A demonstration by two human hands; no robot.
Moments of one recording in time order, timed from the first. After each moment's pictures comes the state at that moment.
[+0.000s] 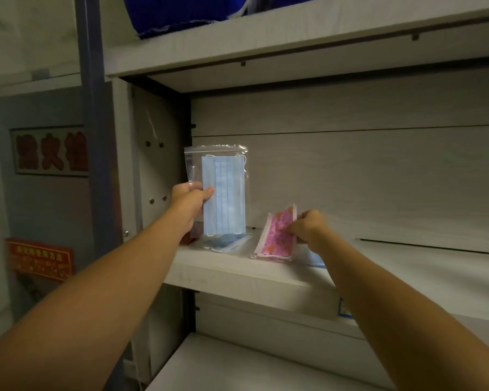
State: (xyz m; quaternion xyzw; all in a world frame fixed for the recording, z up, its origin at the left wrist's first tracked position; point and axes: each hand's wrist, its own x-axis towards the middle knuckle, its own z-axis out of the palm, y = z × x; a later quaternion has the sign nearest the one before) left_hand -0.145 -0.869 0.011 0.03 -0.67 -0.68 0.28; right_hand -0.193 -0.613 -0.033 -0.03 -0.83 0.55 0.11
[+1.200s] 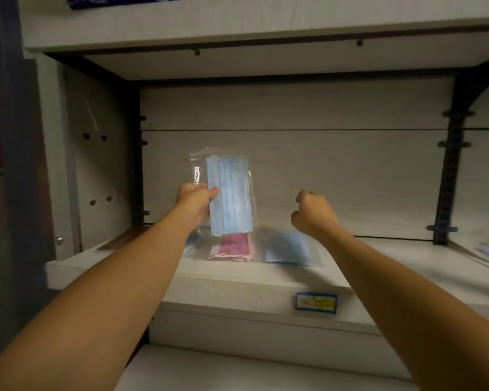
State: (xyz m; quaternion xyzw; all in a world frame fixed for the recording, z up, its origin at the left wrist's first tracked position) left_hand -0.191 -0.784 0.006 -0.02 -0.64 -0.75 0.17; right_hand -0.178 -0.524 -0.011 0.00 -0.94 0.15 0.29
